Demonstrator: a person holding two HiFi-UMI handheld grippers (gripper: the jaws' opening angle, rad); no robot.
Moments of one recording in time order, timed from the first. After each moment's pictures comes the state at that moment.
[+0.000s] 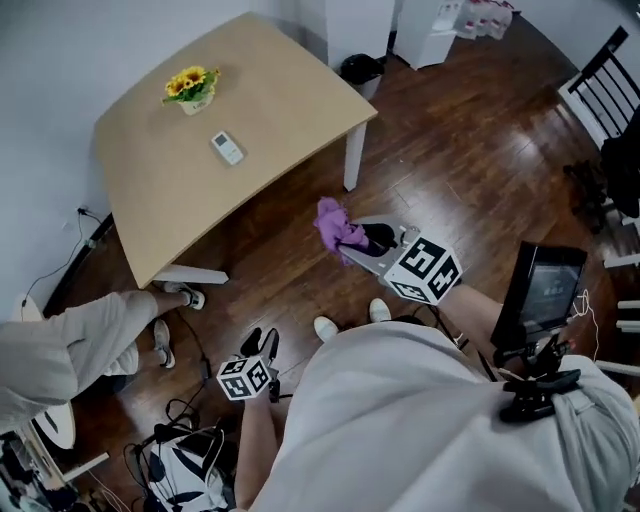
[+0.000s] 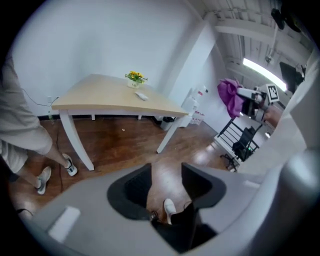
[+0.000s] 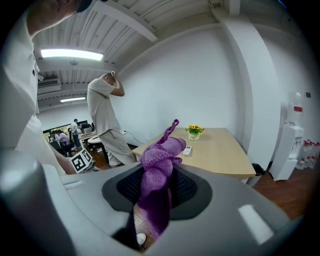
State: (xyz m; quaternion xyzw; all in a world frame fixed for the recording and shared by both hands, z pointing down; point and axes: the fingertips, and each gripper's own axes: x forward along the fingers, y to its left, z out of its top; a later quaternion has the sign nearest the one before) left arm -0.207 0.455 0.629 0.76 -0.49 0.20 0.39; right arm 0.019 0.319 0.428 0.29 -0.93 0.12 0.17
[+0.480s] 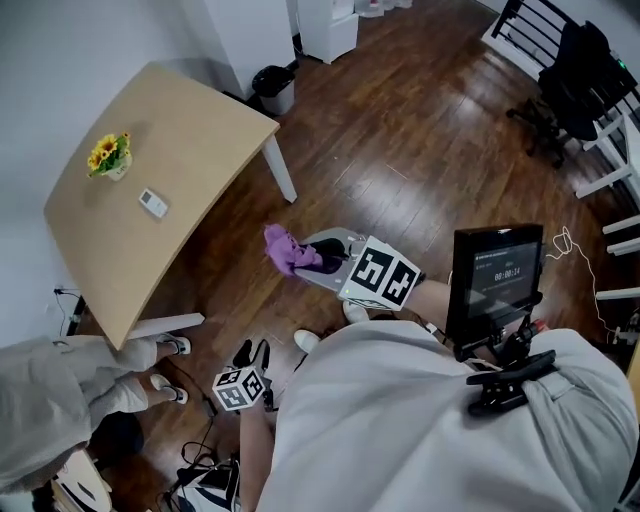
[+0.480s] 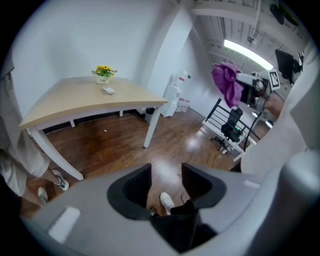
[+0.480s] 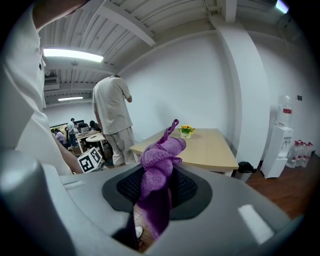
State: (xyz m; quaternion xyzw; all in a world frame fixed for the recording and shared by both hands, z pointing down) left arm -0.088 0.453 0.636 0.80 -0.41 0.28 0.34; right arm 0.119 0.372 0.428 0.32 -0.92 0.11 0.17
